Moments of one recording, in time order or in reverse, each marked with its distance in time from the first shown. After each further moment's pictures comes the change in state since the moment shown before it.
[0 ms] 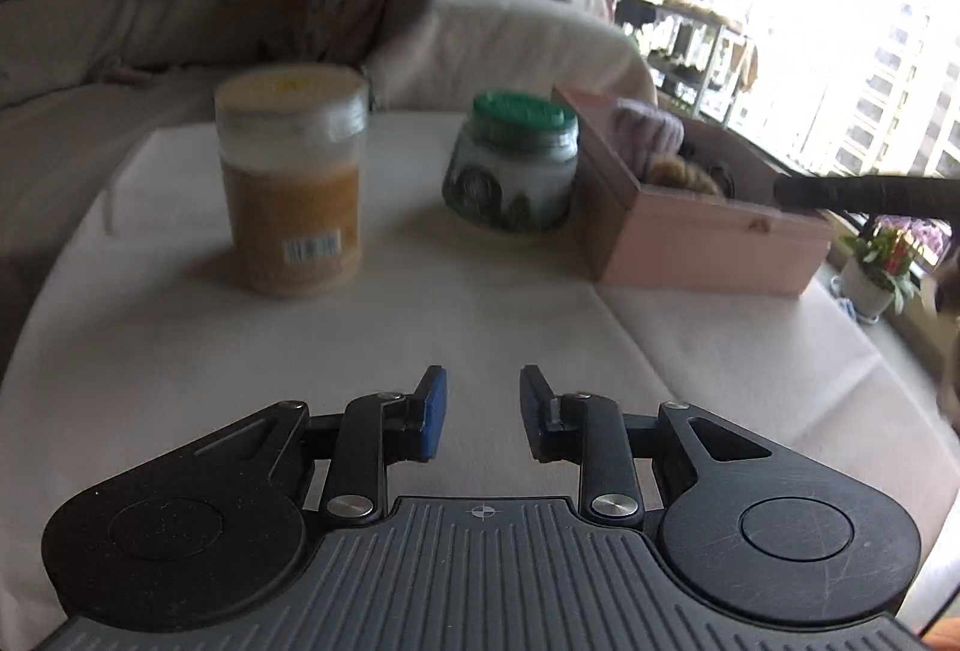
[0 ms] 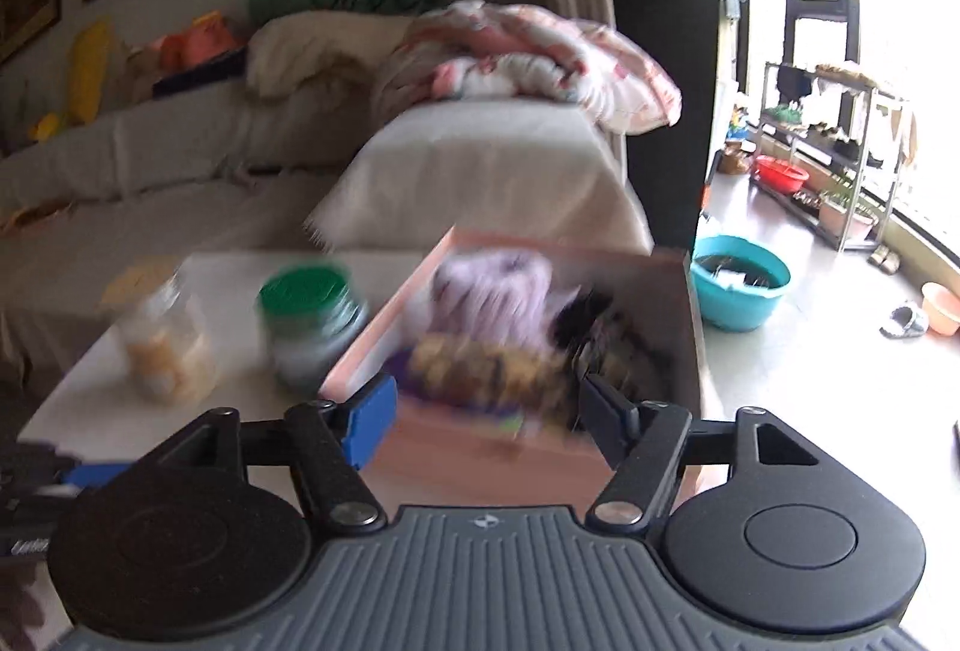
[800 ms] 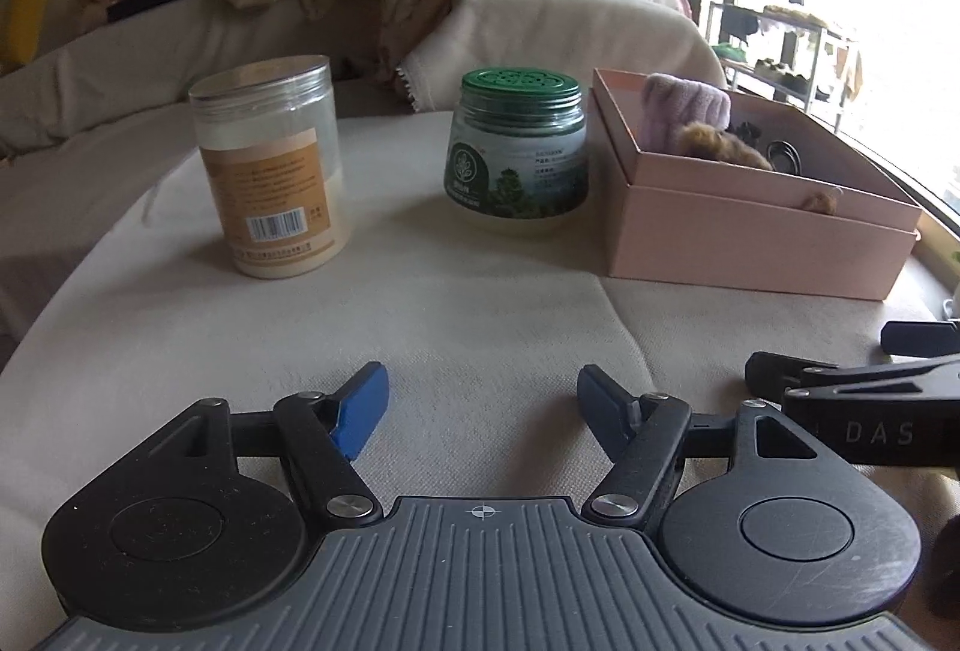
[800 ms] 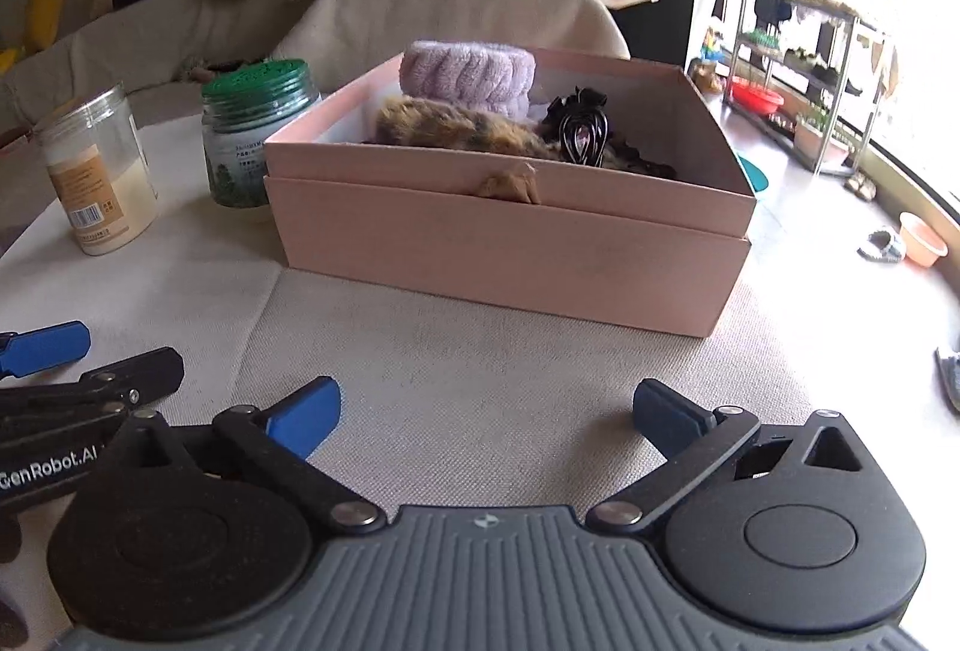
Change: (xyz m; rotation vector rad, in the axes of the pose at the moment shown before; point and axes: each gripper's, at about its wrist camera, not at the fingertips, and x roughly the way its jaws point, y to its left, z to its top) left arm 0.028 -0.069 -0.016 -0.027 -0.074 0.275; right arm 0.041 -0.002 -0.069 0.012 0.125 -0.087
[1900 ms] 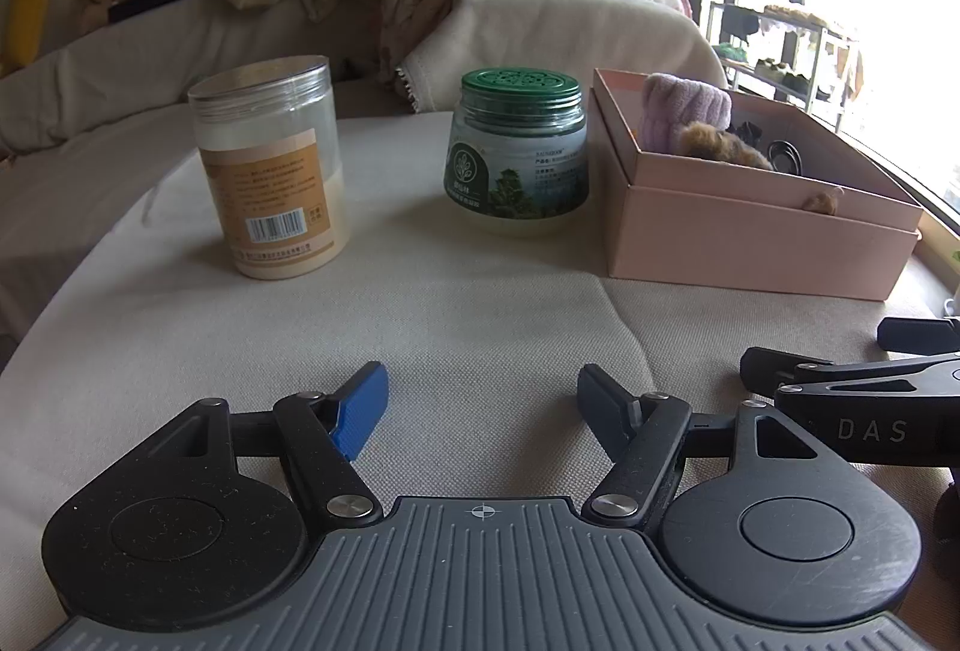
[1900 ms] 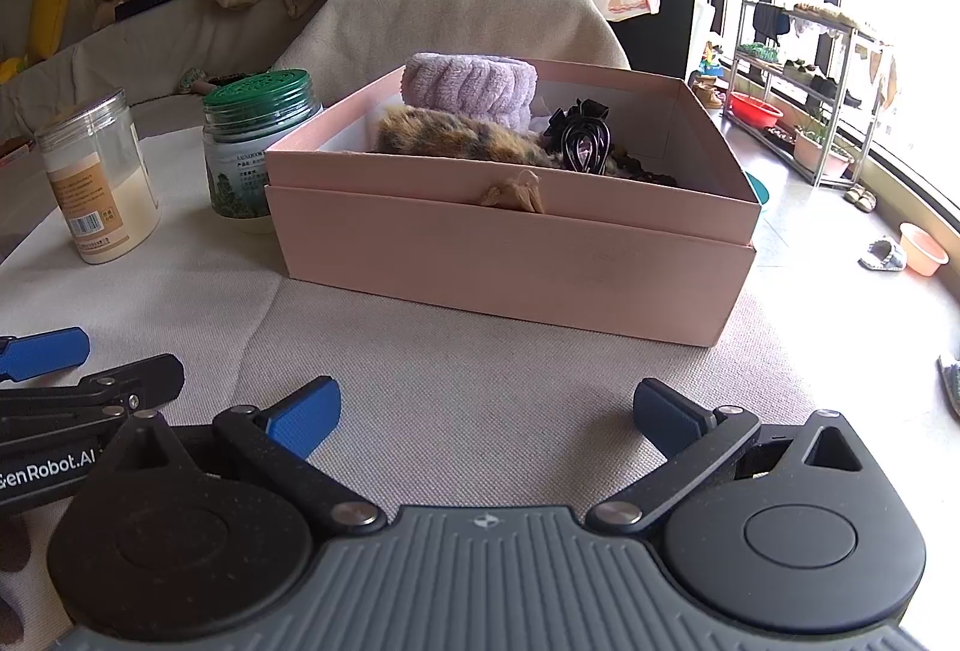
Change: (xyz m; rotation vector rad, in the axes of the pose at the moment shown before) left arm 0.001 -0.001 0.000 0.003 0.000 0.002; right arm 0.005 0.000 0.001 0.000 -0.011 0.004
